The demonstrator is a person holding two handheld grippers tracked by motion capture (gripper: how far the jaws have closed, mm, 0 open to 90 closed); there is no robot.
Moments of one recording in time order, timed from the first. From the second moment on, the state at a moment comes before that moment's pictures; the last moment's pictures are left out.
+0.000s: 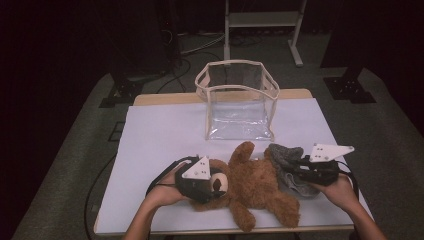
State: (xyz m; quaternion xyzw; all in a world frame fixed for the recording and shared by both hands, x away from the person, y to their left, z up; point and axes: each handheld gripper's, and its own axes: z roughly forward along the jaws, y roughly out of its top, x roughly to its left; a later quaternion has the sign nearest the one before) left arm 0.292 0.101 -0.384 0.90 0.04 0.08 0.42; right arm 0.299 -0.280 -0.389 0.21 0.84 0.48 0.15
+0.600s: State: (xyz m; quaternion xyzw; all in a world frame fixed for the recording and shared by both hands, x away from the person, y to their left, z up) left arm 0.291 0.102 -0.385 0.90 0.03 0.09 0.43; right arm 0.330 -0.263 -0.391 0.22 0.84 0.47 0.15
